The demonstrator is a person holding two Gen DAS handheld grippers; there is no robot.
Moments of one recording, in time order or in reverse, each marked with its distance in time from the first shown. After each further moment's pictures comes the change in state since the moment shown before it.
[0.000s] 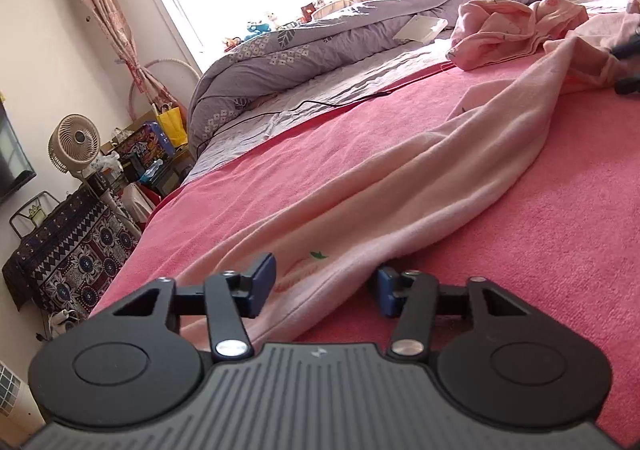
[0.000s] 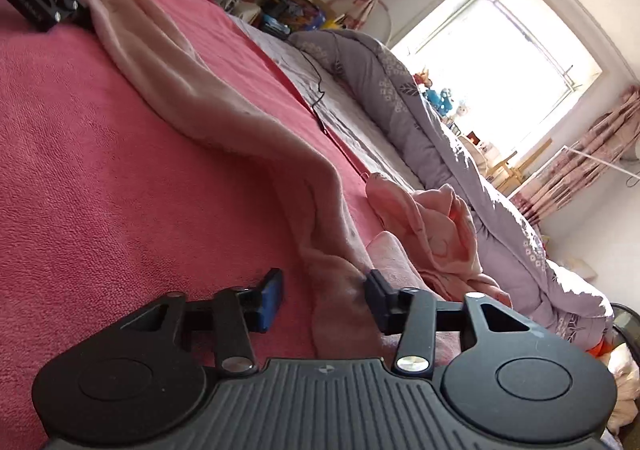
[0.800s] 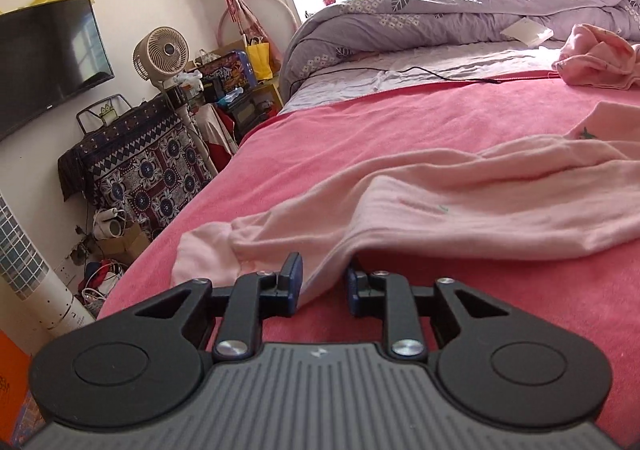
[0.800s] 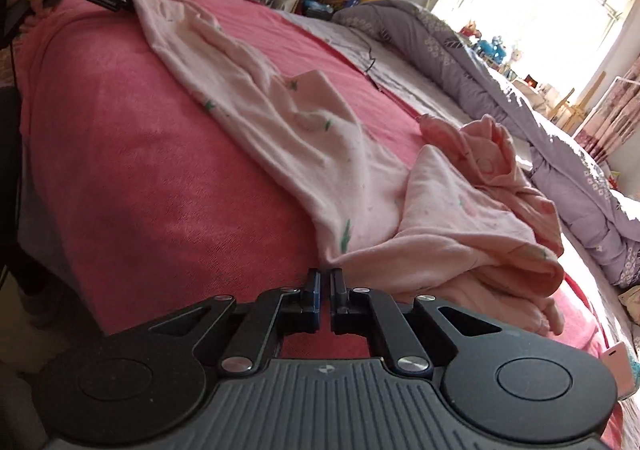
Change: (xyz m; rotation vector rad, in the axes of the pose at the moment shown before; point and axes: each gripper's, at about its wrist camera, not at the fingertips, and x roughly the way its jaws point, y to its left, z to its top) left arm -0.048 0.069 -0.043 -0.266 0.135 0.149; right arm -0.115 -0.024 -0.048 0.110 0.074 0.330
